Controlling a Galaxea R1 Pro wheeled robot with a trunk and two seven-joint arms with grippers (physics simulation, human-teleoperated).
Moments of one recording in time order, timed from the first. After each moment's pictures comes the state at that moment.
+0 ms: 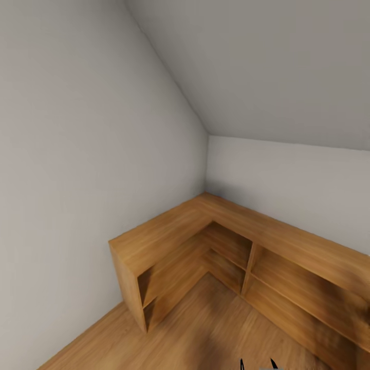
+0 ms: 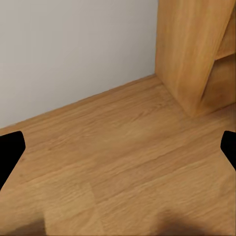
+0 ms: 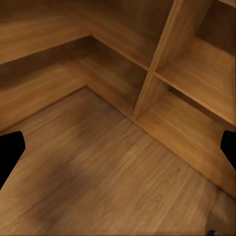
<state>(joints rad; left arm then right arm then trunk) -0.02 -0.02 -0.02 -0.05 0.22 -1.04 0.27 -0.30 0.04 0.76 -0.01 -0.48 -0.87 -0.39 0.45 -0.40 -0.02</state>
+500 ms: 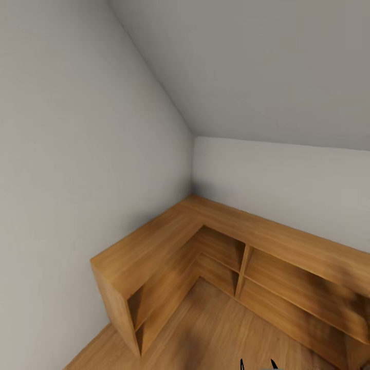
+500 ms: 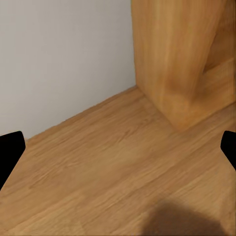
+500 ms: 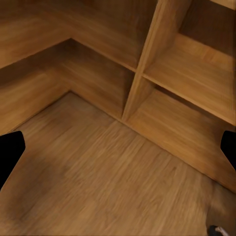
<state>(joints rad) -0.02 -0.01 -0.02 -0.05 0.22 -1.02 0.27 -0.30 0.04 0.76 -0.01 -0.48 -0.87 -0.39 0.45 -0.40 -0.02</state>
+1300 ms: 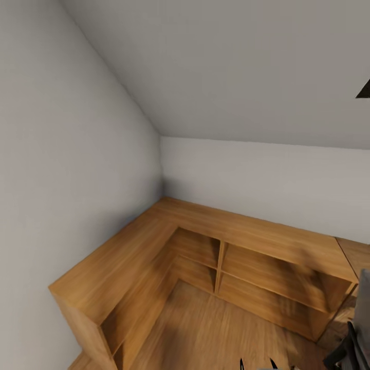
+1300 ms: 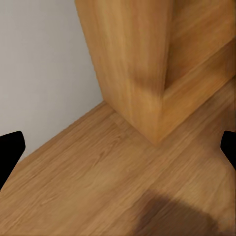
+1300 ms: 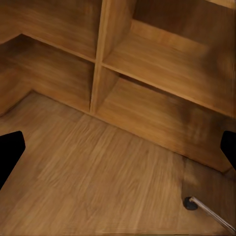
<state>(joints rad) -0.02 -0.01 -0.02 -0.05 0.22 -1.01 0.27 -0.30 0.04 0.76 -0.01 -0.48 -0.87 -0.39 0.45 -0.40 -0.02</state>
